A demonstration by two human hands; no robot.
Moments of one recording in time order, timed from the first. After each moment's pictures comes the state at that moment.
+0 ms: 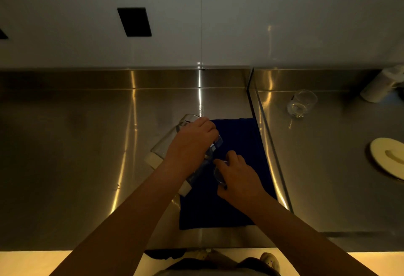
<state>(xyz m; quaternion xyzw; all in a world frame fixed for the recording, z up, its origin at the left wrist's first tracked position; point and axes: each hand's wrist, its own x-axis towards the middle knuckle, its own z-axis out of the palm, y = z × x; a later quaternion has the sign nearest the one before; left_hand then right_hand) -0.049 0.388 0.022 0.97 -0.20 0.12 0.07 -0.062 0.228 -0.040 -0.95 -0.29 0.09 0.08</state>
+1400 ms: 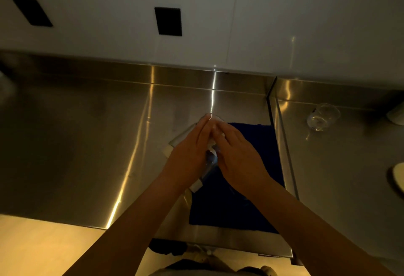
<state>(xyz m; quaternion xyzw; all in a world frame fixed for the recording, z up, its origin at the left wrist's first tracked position) -0.101 0.414 0.002 0.95 -0.03 0.16 0.25 -0.054 0.271 0.006 -0.88 -0.41 -0.11 0.21</state>
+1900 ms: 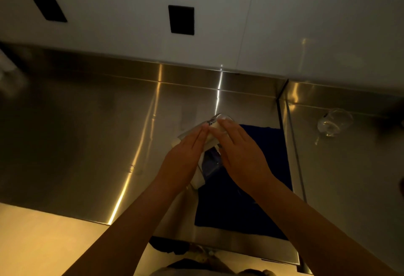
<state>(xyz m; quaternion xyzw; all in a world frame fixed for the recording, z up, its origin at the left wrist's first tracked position) -0.118 0.441 -0.004 0.96 -0.05 0.18 0.19 -0.044 0.288 0.004 -0.87 -0.44 -0.13 0.19</state>
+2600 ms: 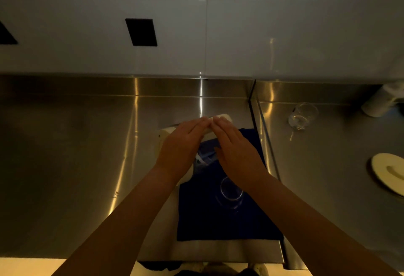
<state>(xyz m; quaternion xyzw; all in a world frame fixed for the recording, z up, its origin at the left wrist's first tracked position) -0.051 0.406 0.024 0.94 -0.13 0.24 0.21 -0.019 0.245 0.014 -0.89 -0.38 -0.13 0.23</state>
